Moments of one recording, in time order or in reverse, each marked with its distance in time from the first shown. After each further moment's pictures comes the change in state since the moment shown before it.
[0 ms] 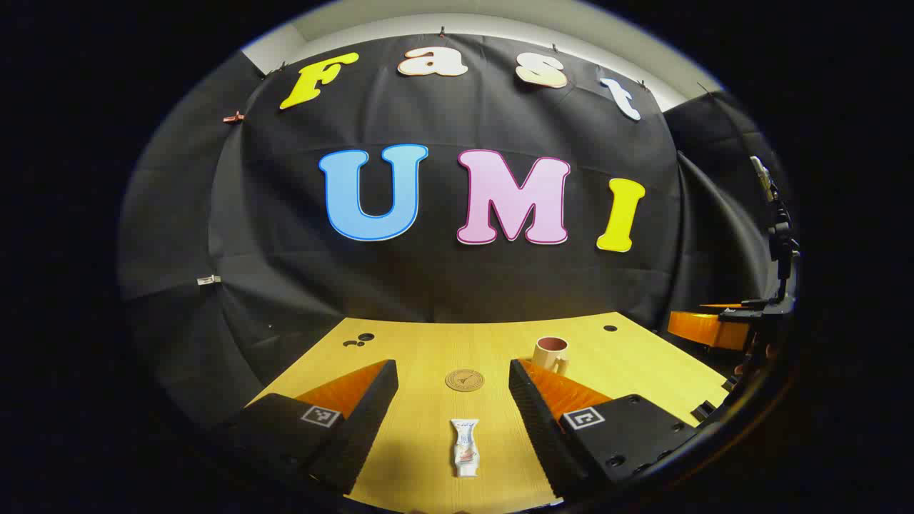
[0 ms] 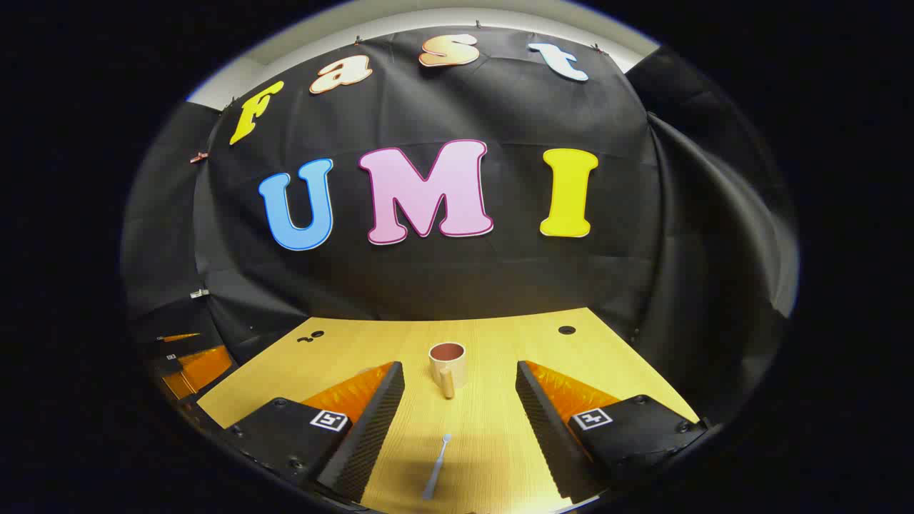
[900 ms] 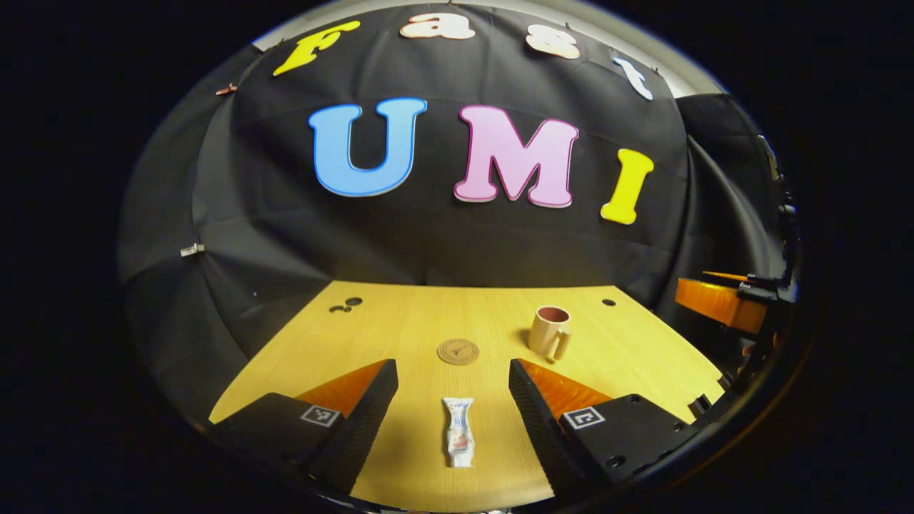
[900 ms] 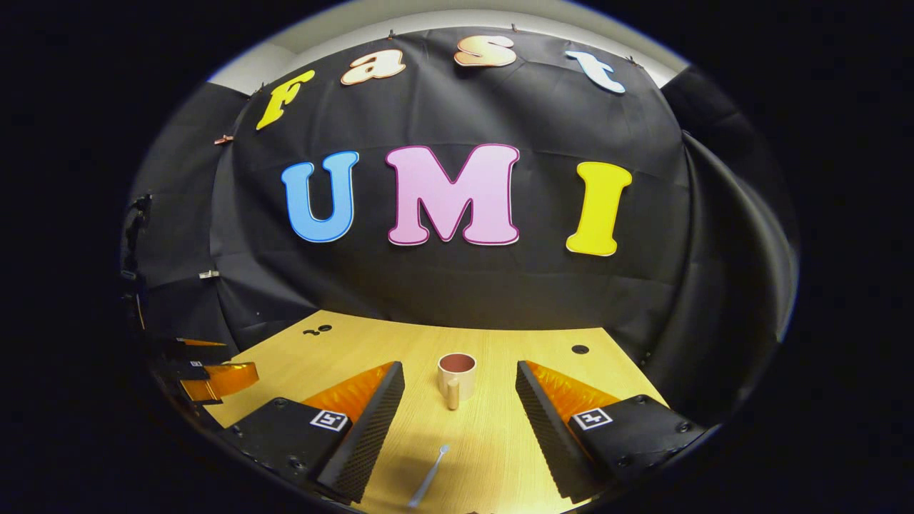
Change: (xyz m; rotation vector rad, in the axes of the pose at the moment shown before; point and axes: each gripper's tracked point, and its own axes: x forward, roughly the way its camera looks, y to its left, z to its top) left arm 0.043 -0.002 -0.053 -0.040 0.203 -0.029; right arm 0.026 0.011 0.016 -0.106 -0.030 0.076
